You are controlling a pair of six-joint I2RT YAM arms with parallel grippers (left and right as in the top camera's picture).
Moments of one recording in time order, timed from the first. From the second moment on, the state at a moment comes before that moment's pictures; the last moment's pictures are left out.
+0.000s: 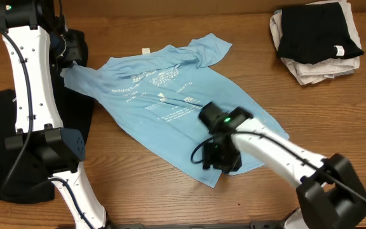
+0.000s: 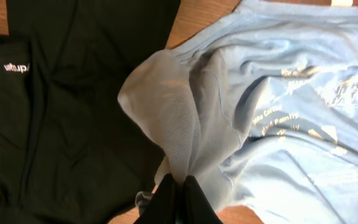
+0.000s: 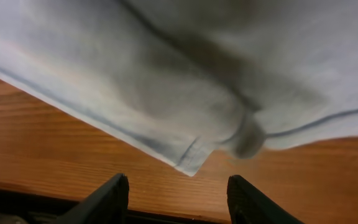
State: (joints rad) left arm 0.16 2.17 2.47 -1.66 -0.05 -0.10; right arm 0.68 1.69 1.08 -1.06 -0.26 0.68
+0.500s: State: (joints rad) left arm 0.16 2.17 2.47 -1.63 -0.05 -0.10; right arm 0.87 1.69 0.99 -0.99 -0.12 0.86
